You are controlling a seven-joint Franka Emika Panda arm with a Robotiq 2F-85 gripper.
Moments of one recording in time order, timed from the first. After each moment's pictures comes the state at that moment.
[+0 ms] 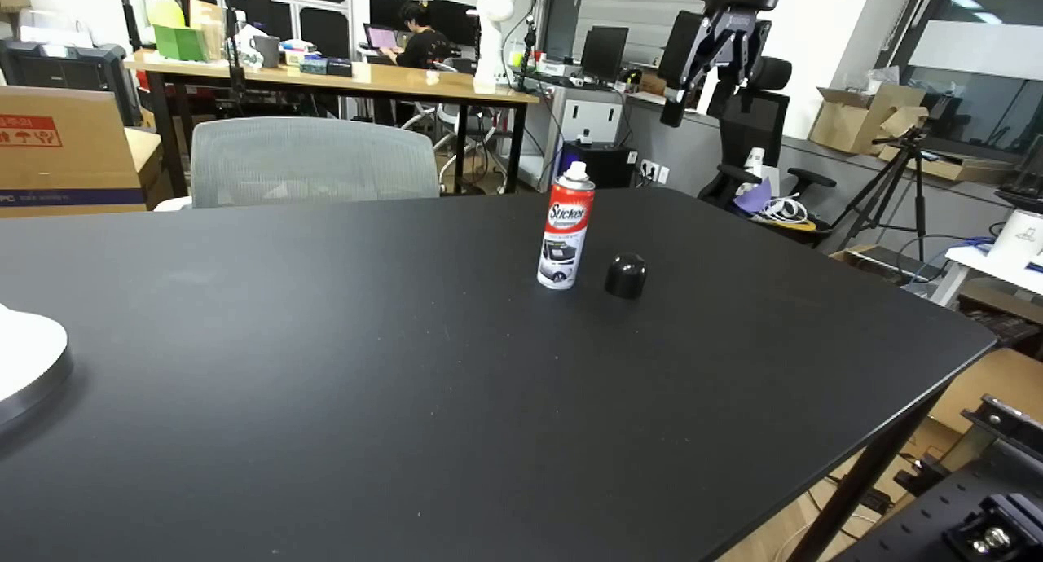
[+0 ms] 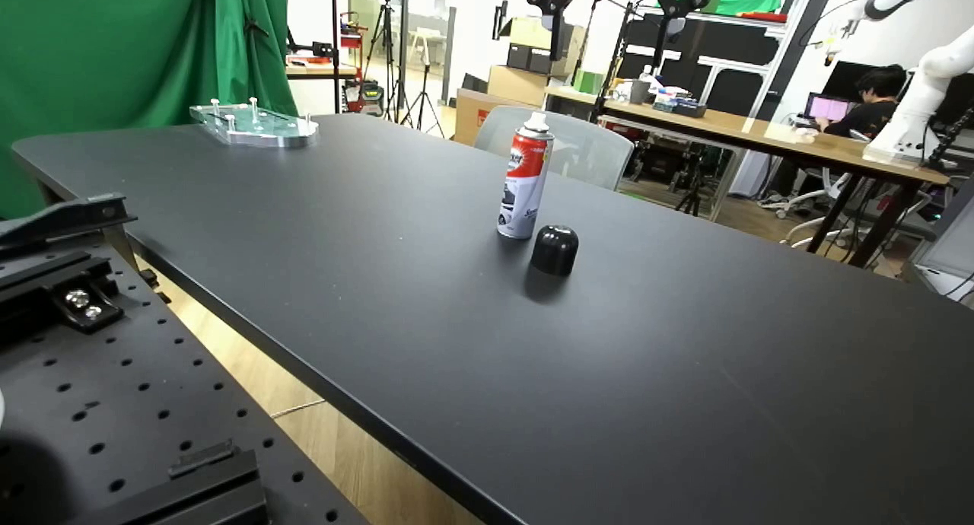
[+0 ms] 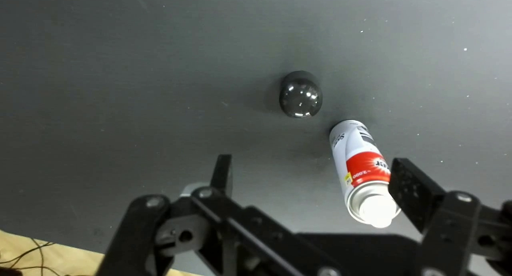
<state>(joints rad) -0.05 -0.11 -0.14 -2.47 -0.10 2.52 -0.38</state>
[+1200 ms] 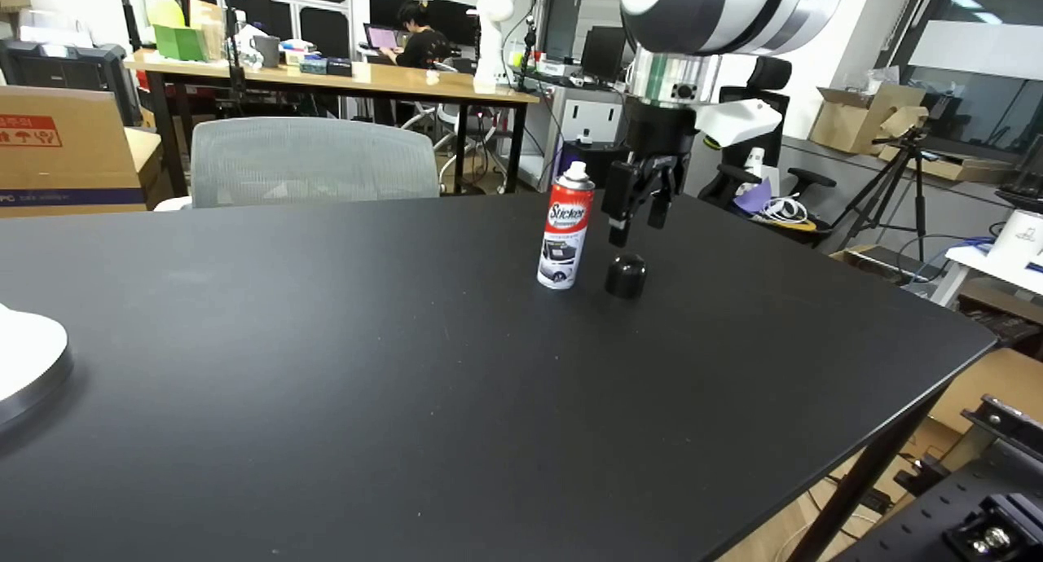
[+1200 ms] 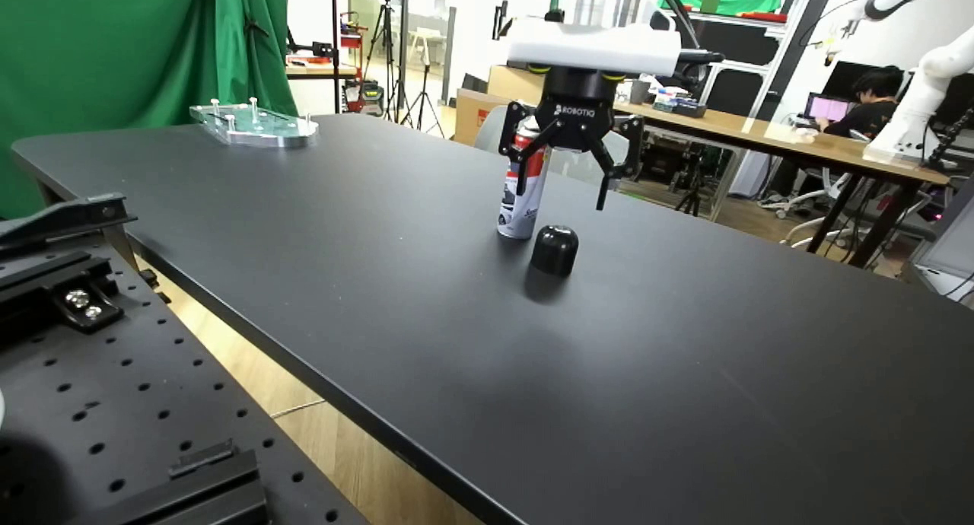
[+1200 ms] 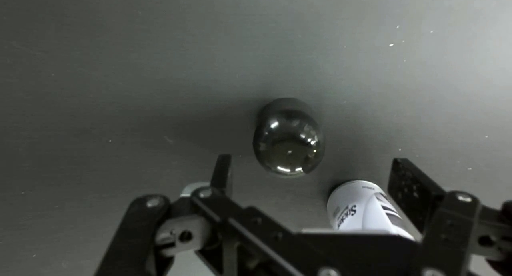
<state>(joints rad) -0.08 0.31 -0.07 -2.36 -0.10 2.71 -0.41</state>
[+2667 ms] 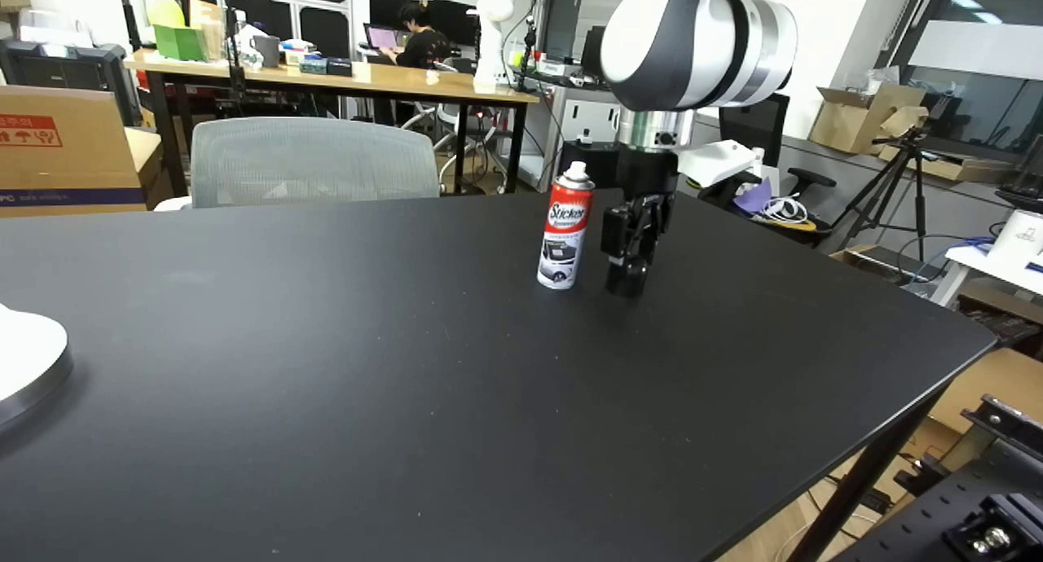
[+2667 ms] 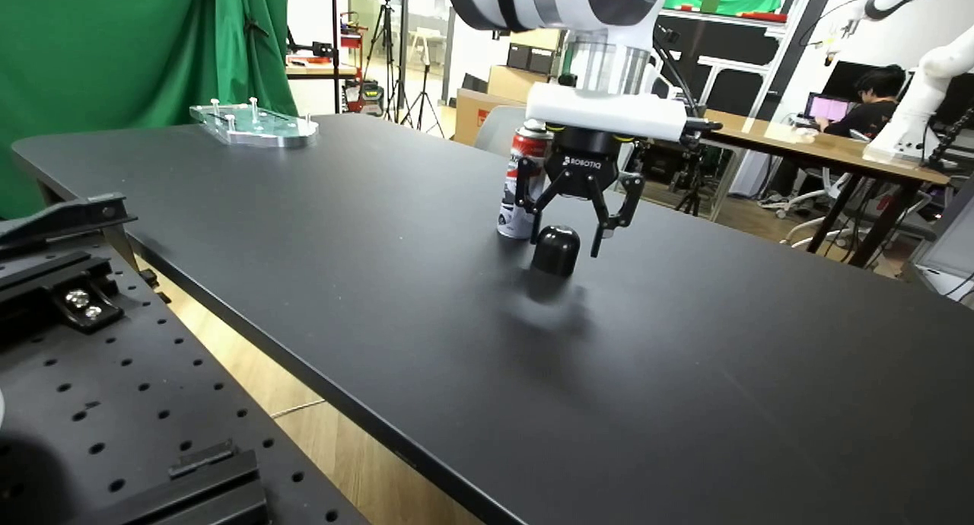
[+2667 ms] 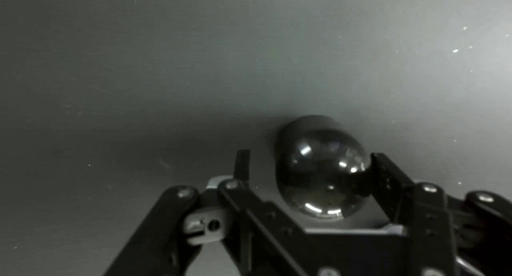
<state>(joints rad) -0.12 0.49 -0.05 -2.23 -0.14 2.69 -0.43</state>
